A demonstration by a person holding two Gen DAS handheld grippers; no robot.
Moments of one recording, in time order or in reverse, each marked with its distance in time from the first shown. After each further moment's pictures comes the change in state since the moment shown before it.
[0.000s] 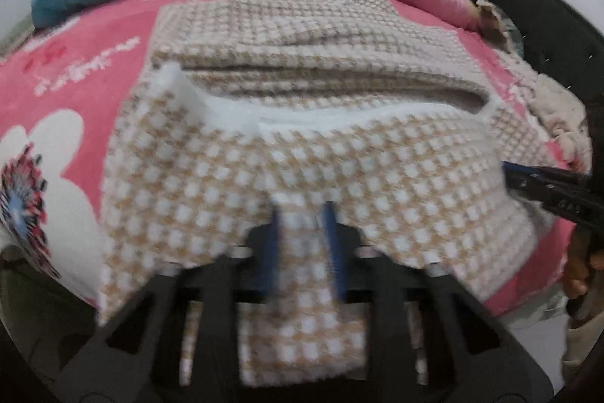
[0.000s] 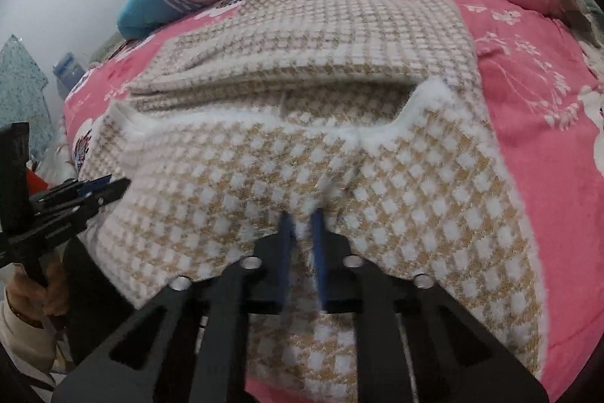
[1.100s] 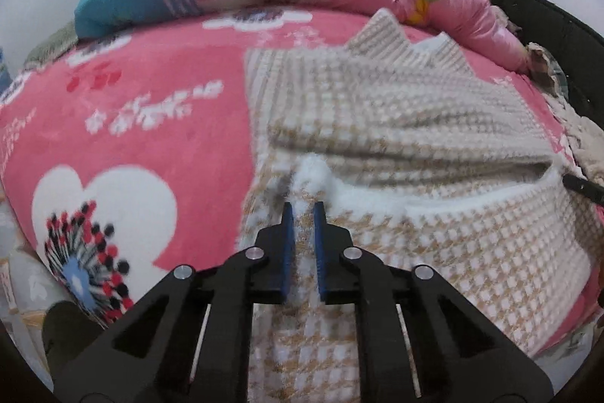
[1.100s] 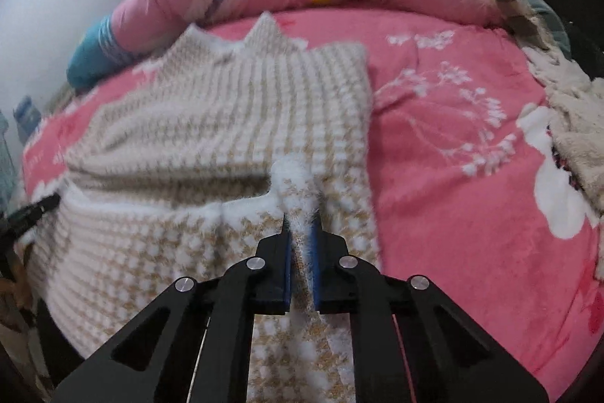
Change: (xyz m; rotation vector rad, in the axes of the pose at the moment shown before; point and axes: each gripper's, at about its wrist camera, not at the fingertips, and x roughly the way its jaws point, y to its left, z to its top) left arm -0.009 0.070 0.047 -0.048 -0.129 0.150; right arm -0.017 -0.061 0.039 0.112 -0.154 -0.163
